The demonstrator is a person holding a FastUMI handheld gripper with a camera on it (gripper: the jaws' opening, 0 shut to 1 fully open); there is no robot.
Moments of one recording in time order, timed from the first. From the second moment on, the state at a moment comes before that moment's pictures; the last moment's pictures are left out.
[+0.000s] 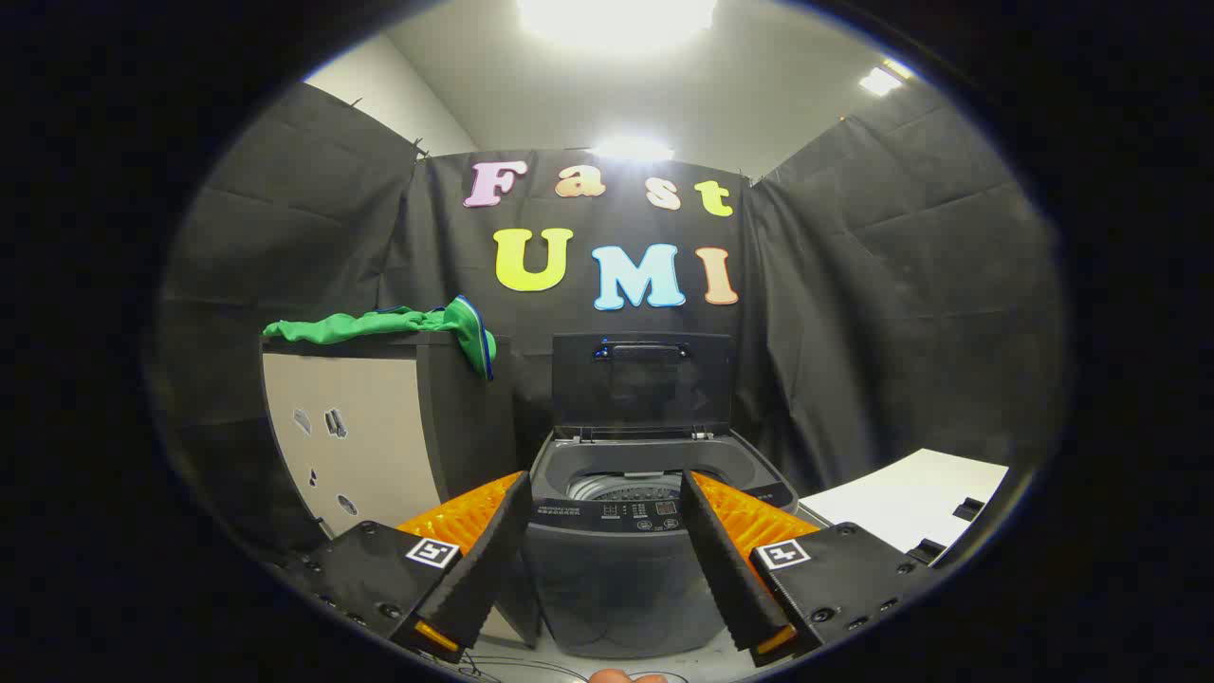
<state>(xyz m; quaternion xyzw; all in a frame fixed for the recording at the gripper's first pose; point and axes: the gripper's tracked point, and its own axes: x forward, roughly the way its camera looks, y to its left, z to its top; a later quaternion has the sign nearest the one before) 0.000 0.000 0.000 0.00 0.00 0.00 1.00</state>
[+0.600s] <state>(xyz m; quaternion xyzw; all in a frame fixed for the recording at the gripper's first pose) 0.002 0.004 0.002 -0.01 0.00 0.00 1.00</state>
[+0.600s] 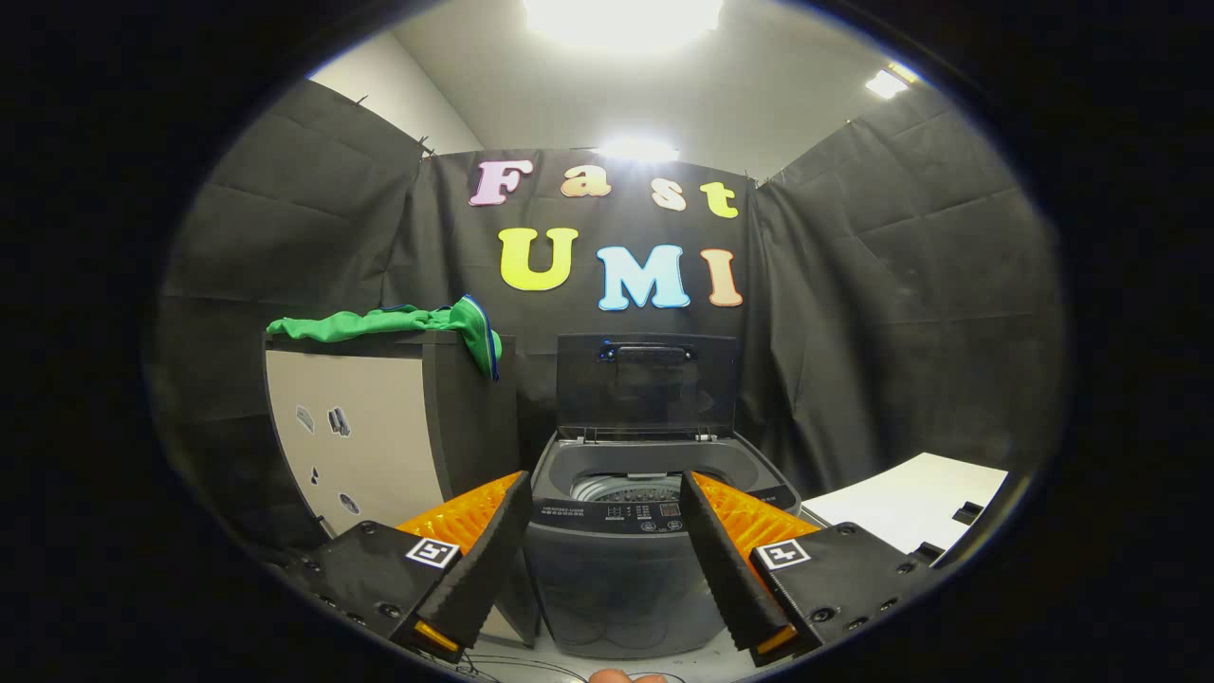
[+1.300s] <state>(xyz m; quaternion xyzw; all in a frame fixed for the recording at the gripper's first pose) -0.003 0.005 0.005 -0.01 0.00 0.01 1.00</state>
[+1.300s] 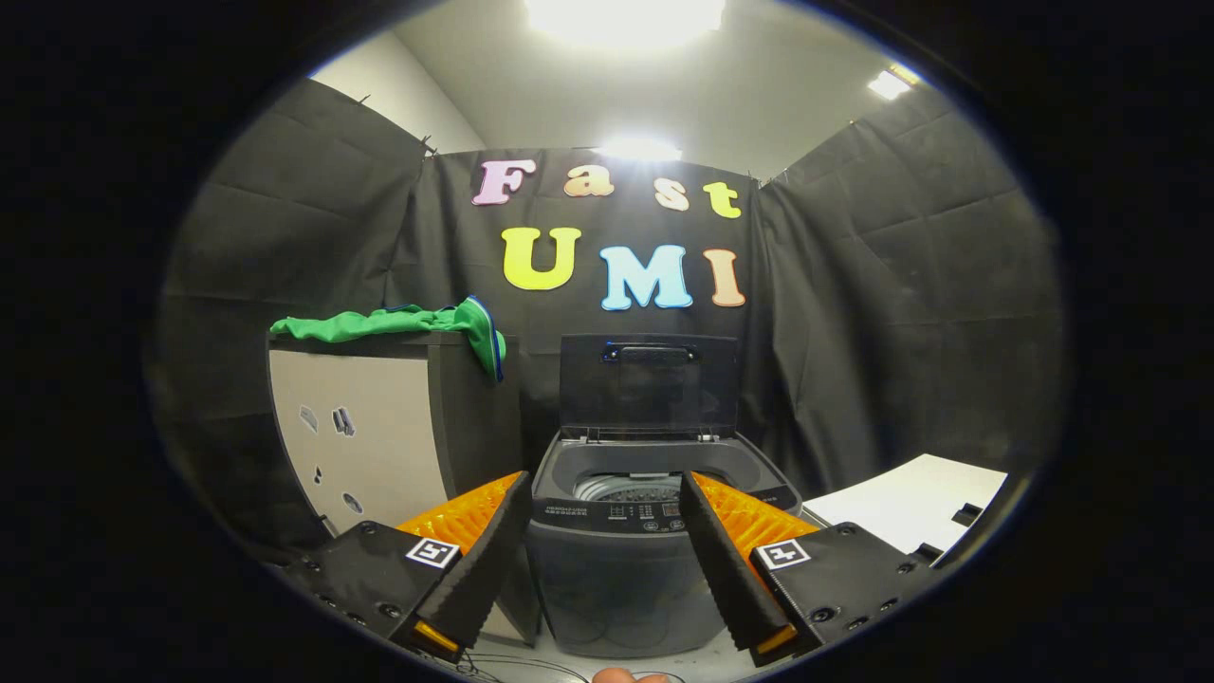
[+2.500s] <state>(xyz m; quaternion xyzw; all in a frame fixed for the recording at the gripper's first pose) 0.039 0.168 0.206 0.00 -0.01 0.16 0.99</state>
